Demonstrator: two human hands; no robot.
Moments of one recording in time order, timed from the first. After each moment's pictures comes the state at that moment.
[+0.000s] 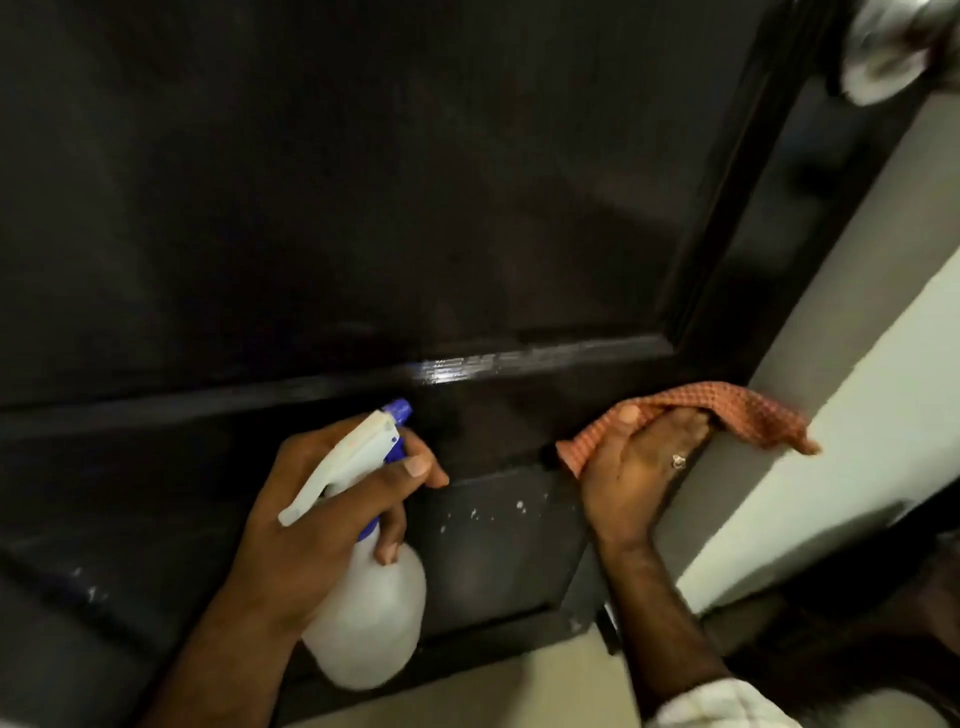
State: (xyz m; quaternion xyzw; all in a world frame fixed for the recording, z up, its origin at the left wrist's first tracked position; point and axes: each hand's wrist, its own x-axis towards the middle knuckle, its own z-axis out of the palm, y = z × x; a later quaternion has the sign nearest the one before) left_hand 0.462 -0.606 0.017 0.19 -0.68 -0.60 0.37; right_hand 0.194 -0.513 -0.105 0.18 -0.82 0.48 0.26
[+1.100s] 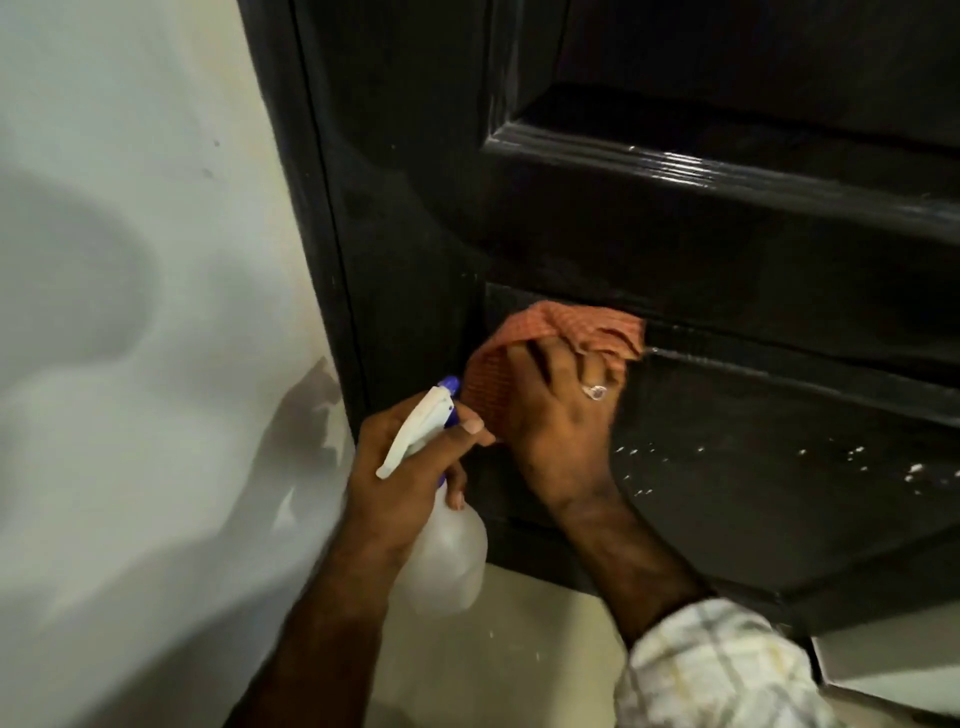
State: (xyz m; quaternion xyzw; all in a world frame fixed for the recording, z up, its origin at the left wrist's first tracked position) left_hand 0.715 -0.638 -0.126 0.44 -0.50 -0.56 0.49; right_hand 0.534 -0.665 -0.152 0.65 -0.61 0.32 0.31
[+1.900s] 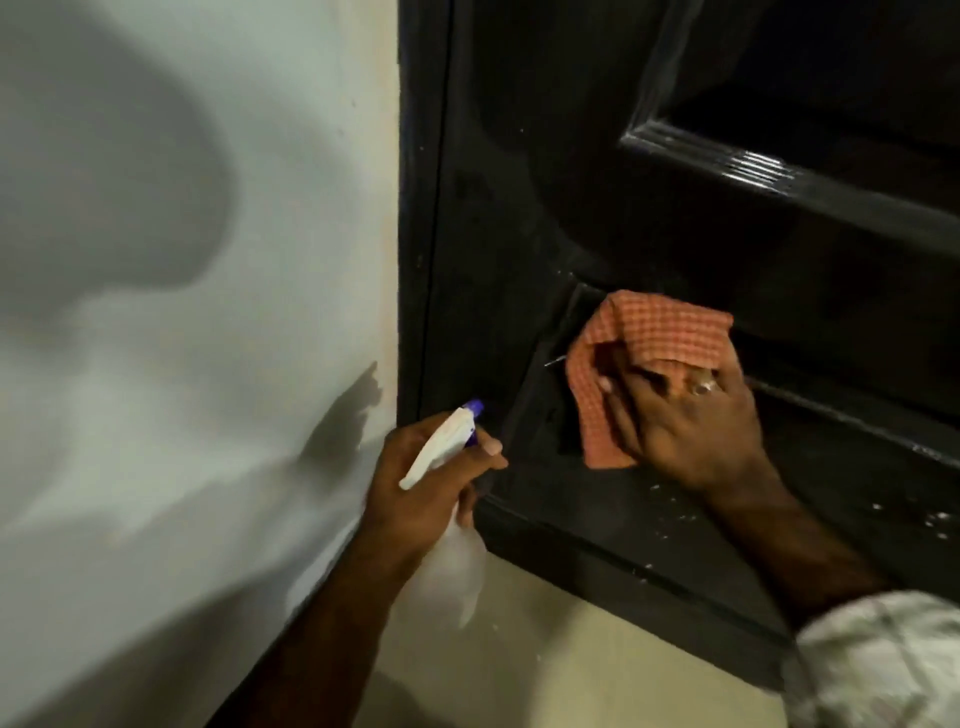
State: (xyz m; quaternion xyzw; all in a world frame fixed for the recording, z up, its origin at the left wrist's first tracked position) left_hand 0.750 -0.633 -0.155 0.49 -0.44 -0.58 0.48; right_hand 0.471 -0.676 -0.115 0.76 -0.45 0.18 0.43
